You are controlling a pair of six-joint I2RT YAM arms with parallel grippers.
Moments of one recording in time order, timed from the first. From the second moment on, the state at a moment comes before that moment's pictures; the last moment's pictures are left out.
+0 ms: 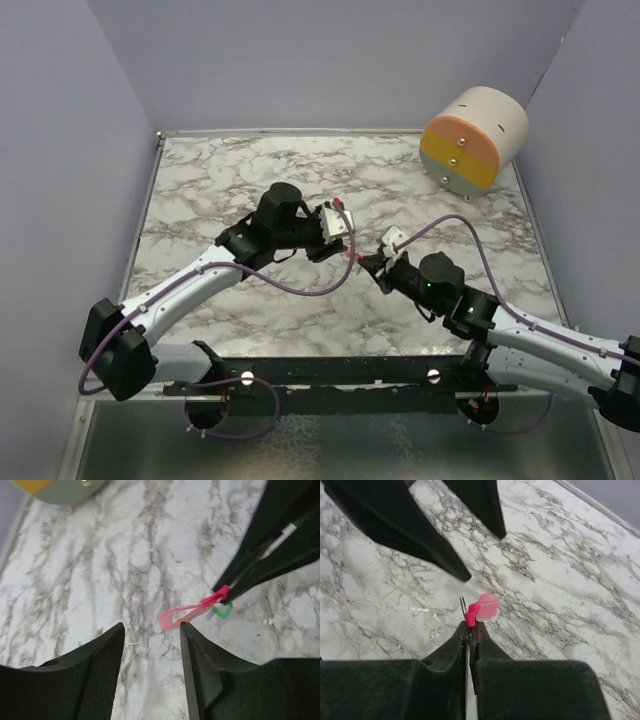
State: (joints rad) left arm -0.73 1.31 1.05 -0.26 0.54 0.51; right arm 0.98 0.86 0.53 0.13 0.15 -0.10
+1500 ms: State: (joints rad) left arm -0.77 1.11 0.50 0.82 0.43 -0.07; right arm 0.98 0.81 0.43 0.50 0.21 0.07
